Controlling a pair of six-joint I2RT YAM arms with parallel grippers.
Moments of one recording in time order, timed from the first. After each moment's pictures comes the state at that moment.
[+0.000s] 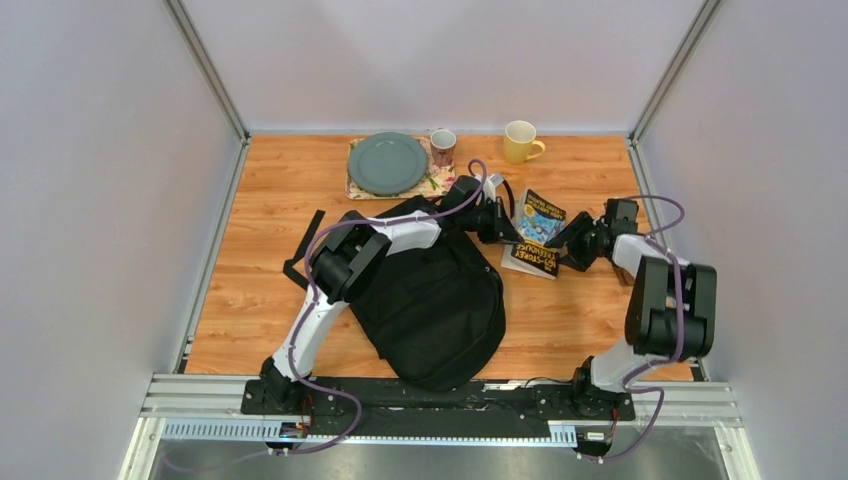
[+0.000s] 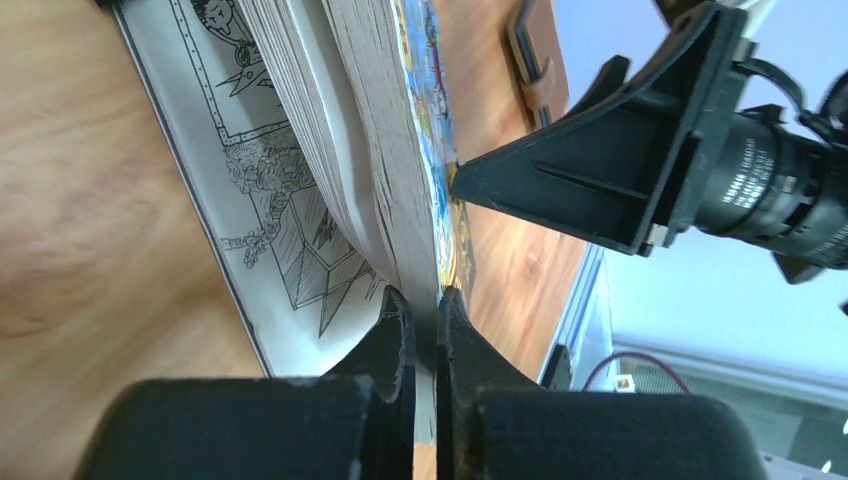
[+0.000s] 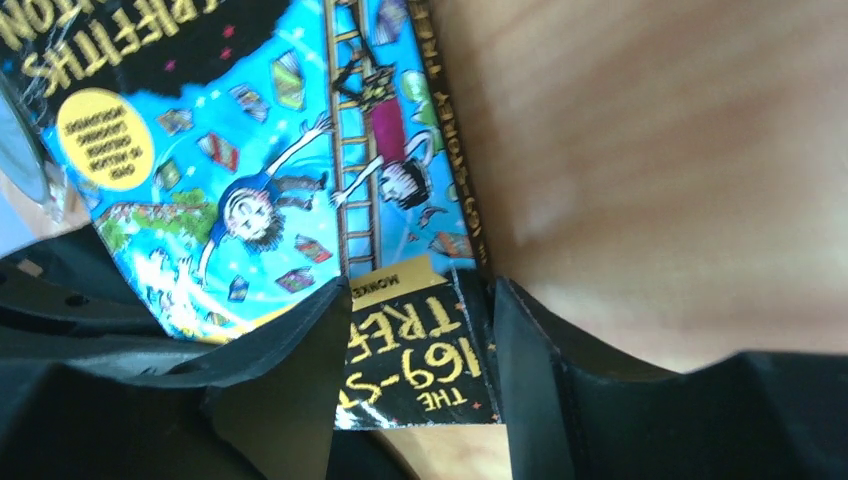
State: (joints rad) left arm -0.78 2.35 1.67 0.22 0.55 -0.90; right arm -0.20 1.64 0.84 -0.20 -0.44 0.63
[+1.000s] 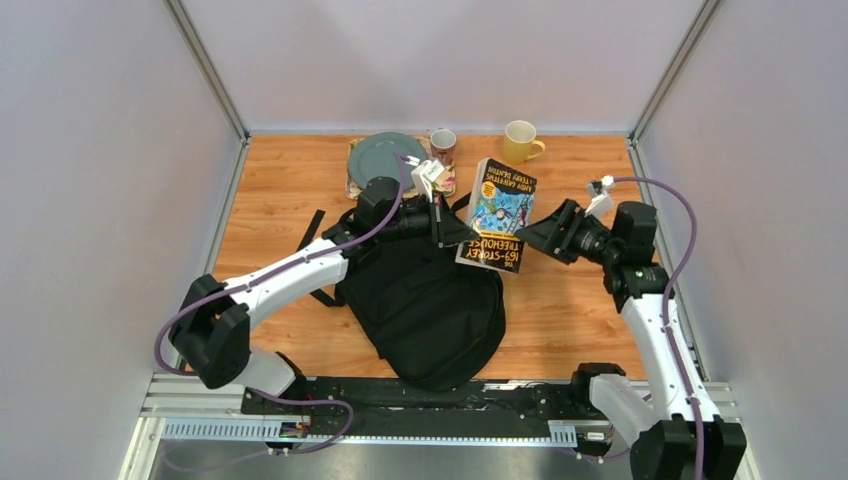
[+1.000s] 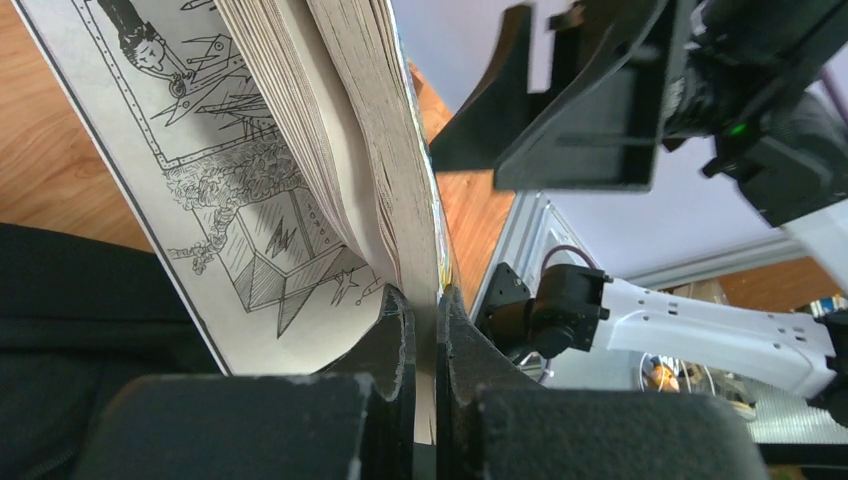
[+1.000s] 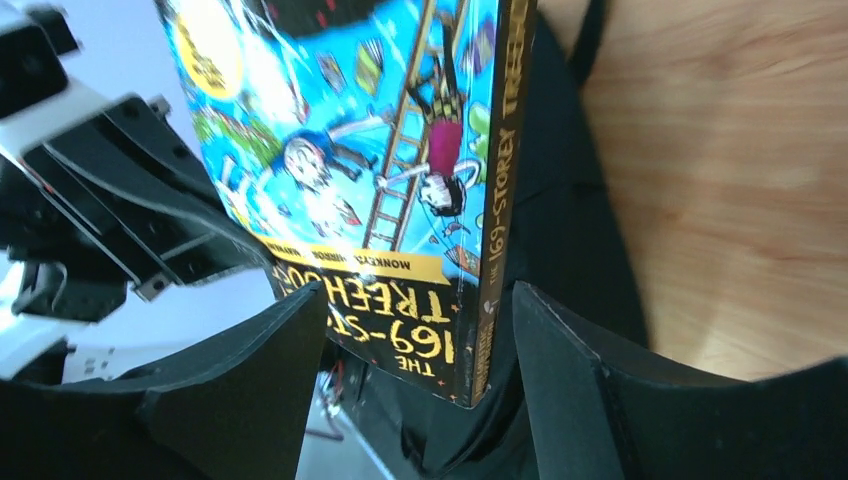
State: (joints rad) left arm -0.74 1.47 1.04 0.23 0.53 -0.67; right arm -0.07 0.92 0.79 -0.32 -0.78 0.66
